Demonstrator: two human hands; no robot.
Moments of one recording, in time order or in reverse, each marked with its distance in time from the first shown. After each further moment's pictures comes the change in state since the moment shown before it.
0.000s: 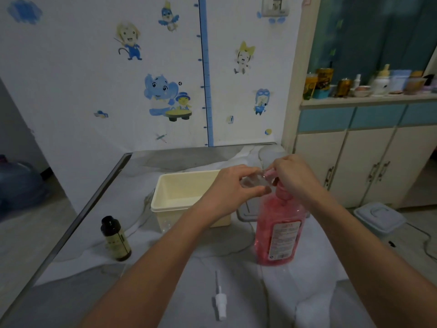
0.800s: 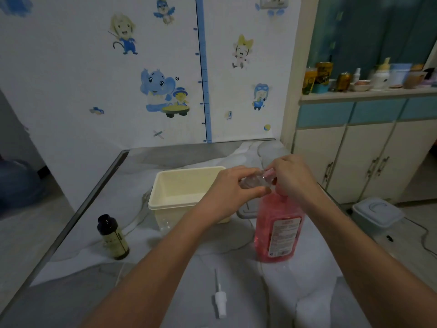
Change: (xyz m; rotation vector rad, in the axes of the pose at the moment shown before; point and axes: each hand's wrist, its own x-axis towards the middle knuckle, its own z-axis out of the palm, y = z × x) left_hand -0.005 -0.007 0.008 -0.033 0.006 -0.028; right_hand -0.004 0.008 0.006 -0.045 0.048 0.001
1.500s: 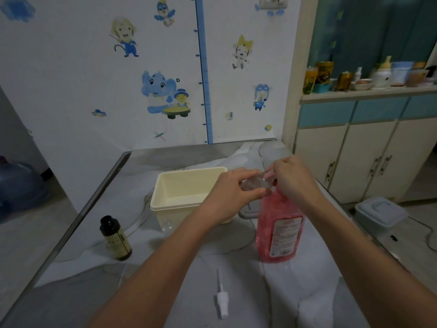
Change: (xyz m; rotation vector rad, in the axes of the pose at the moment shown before) left_hand -0.002 0.000 0.002 0.008 0.005 0.015; right_hand -0.008 -0.002 0.000 0.043 0.026 0.014
